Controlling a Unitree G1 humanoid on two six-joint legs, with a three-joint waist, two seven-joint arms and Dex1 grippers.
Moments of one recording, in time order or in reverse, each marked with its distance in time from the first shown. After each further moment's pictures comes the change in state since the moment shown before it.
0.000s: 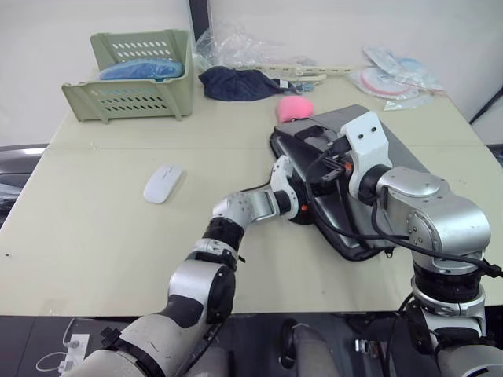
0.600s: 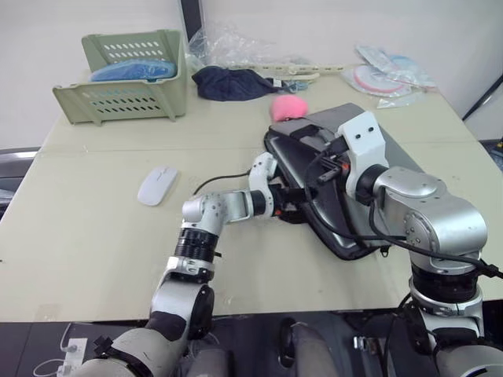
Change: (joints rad) left arm 0.209 0.150 -0.021 -0.515 0.033 0.281 0.048; right arm 0.003 0.011 0.006 0.015 0.009 -0.035 0.000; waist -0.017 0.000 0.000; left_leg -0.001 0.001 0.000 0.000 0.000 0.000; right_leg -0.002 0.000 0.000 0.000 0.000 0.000
